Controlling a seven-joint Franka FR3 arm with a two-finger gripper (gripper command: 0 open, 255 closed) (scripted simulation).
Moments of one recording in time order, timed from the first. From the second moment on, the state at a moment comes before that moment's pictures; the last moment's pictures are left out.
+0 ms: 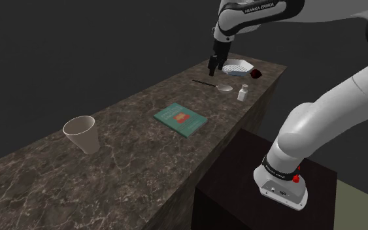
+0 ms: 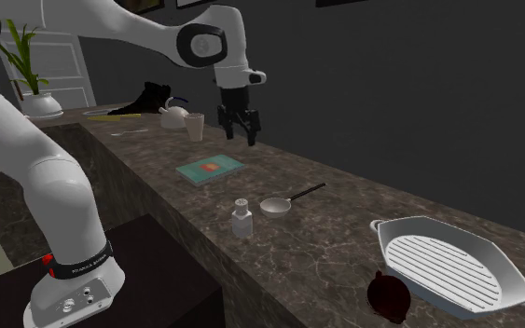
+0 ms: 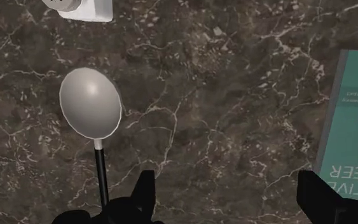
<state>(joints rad) -0.05 -0.43 -0.25 -2.29 -0.09 1.97 -0.29</state>
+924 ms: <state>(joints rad) -0.10 0.07 -0.44 -2.06 0.18 2.17 -0.61</state>
